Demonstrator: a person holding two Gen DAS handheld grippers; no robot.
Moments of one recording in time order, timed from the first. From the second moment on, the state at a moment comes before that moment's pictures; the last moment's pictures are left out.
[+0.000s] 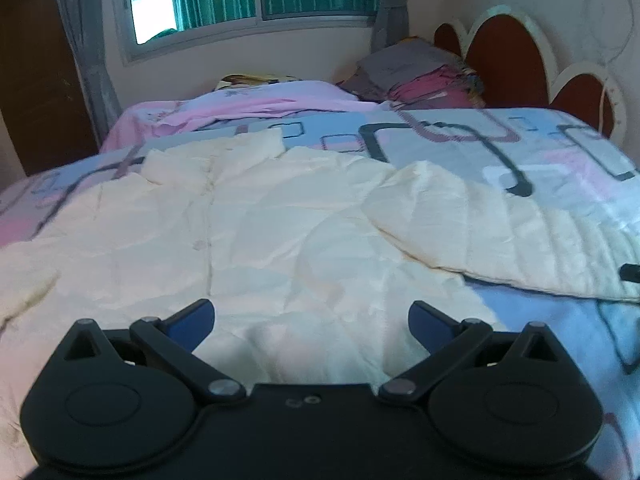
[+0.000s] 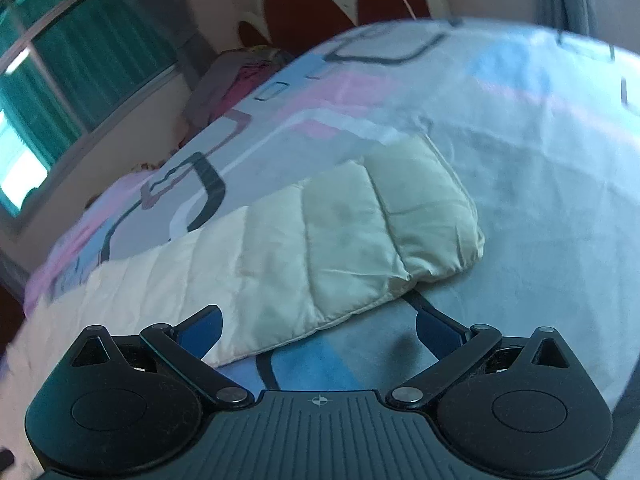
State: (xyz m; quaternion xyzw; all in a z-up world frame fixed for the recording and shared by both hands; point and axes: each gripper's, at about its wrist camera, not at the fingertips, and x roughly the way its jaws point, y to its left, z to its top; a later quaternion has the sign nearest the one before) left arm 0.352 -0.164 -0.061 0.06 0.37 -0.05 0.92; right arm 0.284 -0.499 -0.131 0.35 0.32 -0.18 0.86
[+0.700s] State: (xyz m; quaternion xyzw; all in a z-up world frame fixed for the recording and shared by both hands) left arm 0.391 -0.104 -0.062 0.04 0.42 -0.03 0.91; right arm 0.302 -0.492 -0.101 0.29 0.30 -0.21 0.88
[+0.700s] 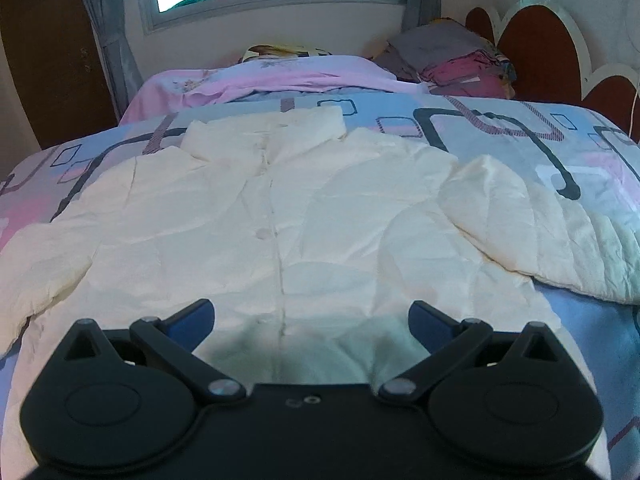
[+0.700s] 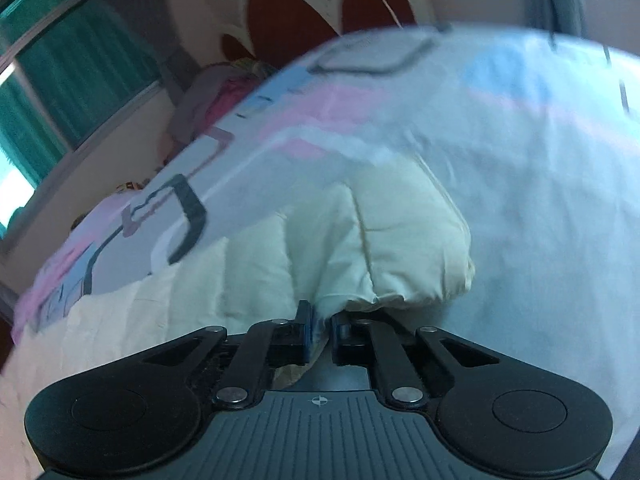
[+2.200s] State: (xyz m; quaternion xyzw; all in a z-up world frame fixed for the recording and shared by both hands) left arm 0.394 0.095 -0.086 -0.10 0.43 0.00 0.90; right arm 0.454 -0.251 -0.135 -0.07 0.35 -0.11 0.93
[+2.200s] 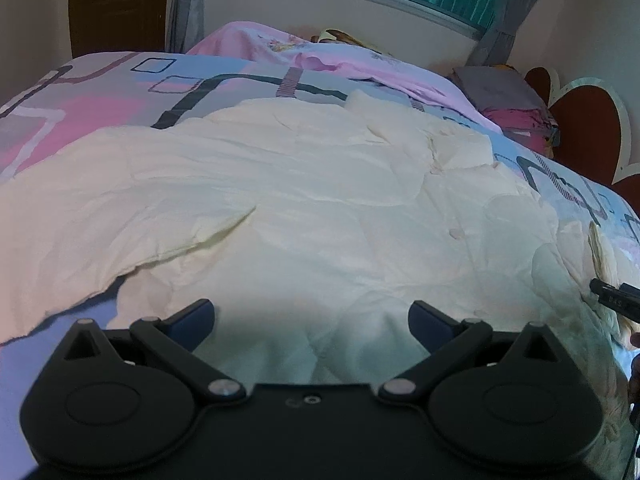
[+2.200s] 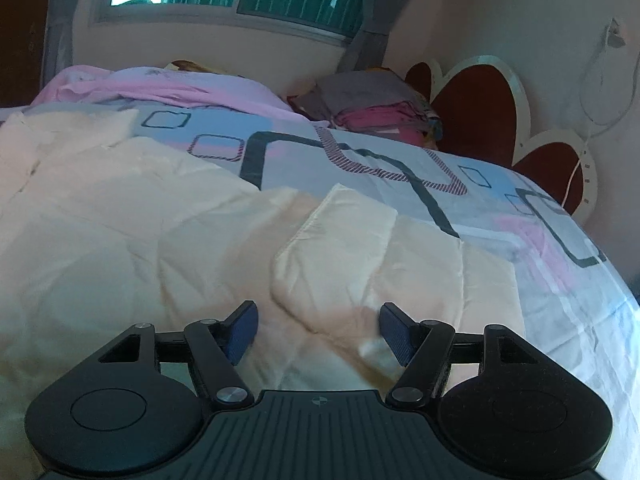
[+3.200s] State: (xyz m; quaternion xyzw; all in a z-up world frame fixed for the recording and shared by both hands) left arm 0.395 0.190 -0.076 -0.20 0.38 -0.04 0.90; right arm 0.441 -0.001 -0.107 -0.02 0.32 0.21 0.92
